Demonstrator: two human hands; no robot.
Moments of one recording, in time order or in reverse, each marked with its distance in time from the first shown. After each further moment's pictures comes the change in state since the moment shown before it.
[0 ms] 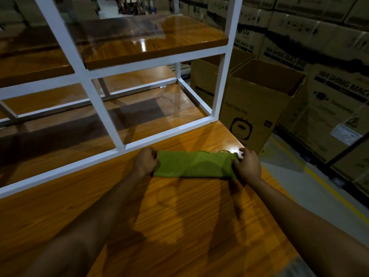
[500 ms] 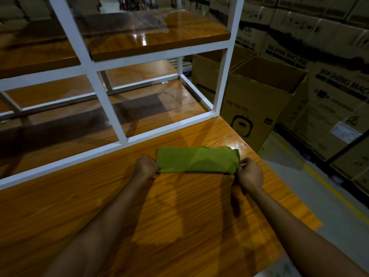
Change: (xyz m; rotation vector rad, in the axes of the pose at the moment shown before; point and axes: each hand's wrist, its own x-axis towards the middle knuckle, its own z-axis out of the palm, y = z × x) left_hand -0.051 0.005 0.008 -0.218 -0.070 -0.366; right_hand -0.051 0.007 0.001 0.014 0.004 0.143
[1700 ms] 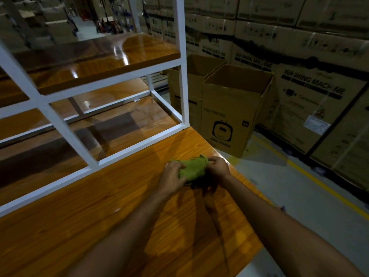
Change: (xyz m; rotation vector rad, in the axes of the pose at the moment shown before) left_hand -0.050 0.110 0.114 0.200 -0.107 0.653; right_hand 0.036 -0.017 -0.032 0.511 -0.340 0.083
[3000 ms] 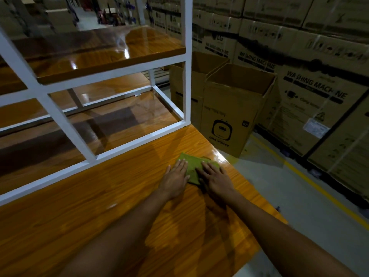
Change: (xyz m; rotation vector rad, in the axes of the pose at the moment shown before) left_hand 0.012 -0.019 0.033 0.411 -0.210 0.117; right_hand -0.013 0.056 0.001 -1.107 -0.165 -0.568
